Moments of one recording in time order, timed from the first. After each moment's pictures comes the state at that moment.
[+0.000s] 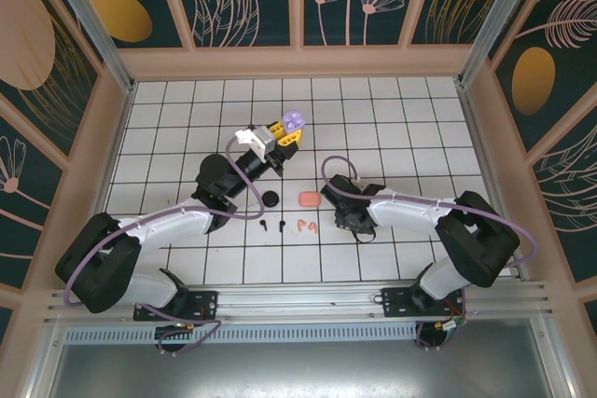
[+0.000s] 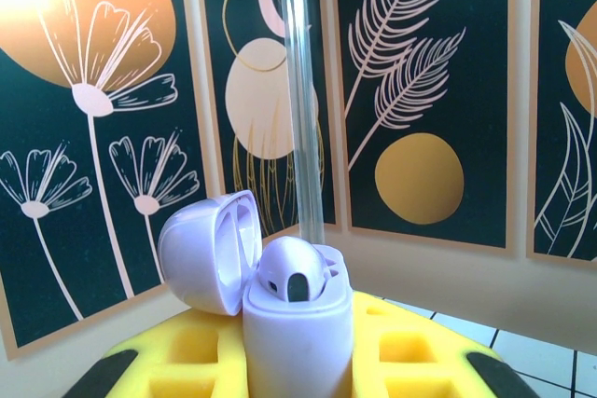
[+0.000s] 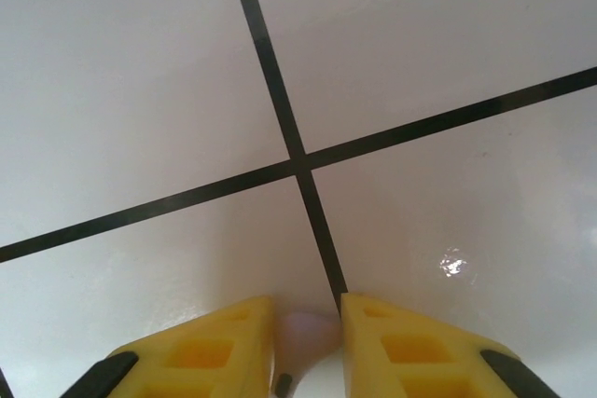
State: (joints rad) left arm -0.70 1.38 0.65 1.06 0.23 -0.01; right arm 0.83 1.51 0.74 -0.58 0.23 1.04
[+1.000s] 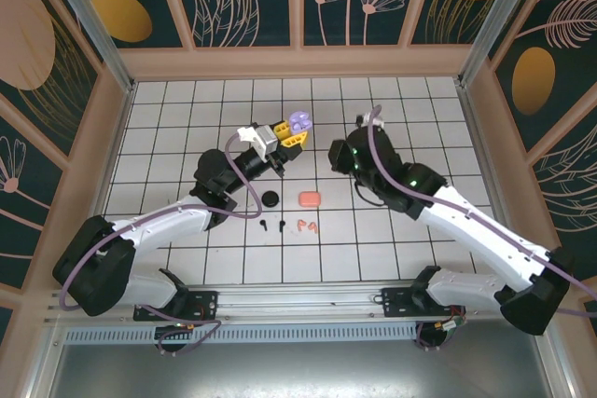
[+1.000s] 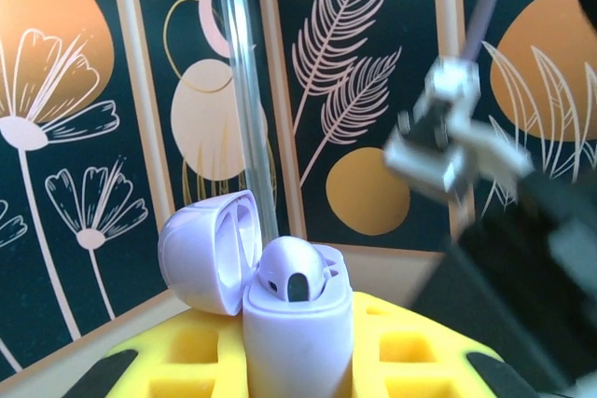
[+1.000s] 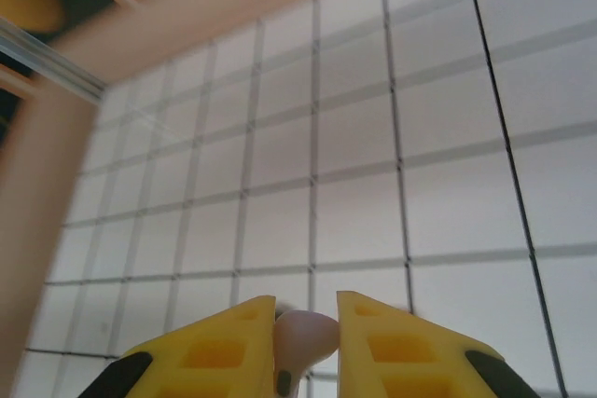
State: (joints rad) left arm -0.70 1.36 0.70 1.01 0.36 -0.02; right arm 0.83 1.13 1.15 -0.55 0.31 0.78
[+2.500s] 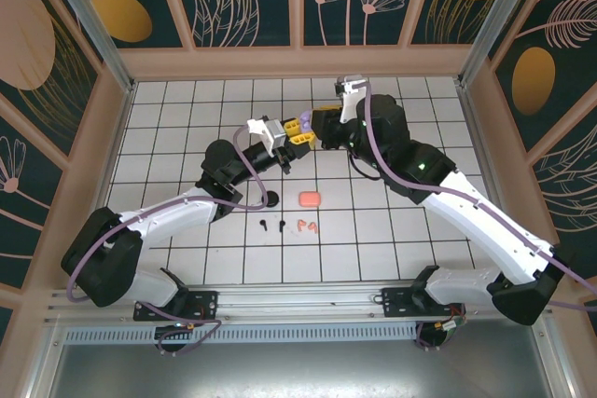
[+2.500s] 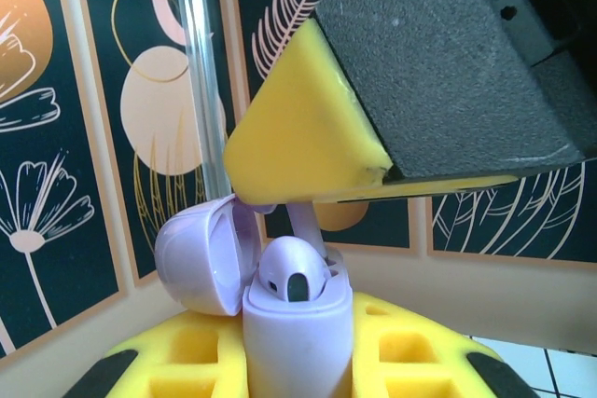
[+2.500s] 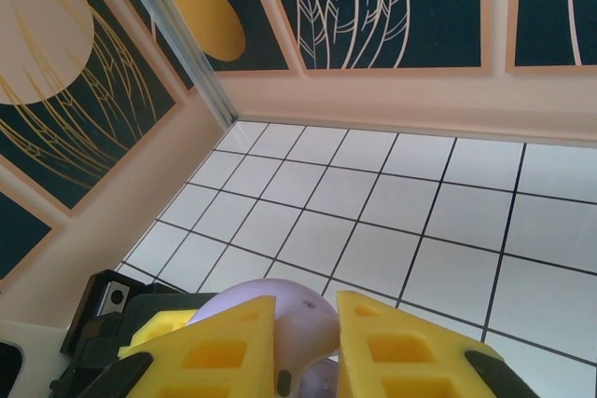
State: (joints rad) left arm -0.70 1.43 0.78 0.97 0.46 -0.06; right arm 0.83 1.21 1.36 -0.44 0.15 0.39
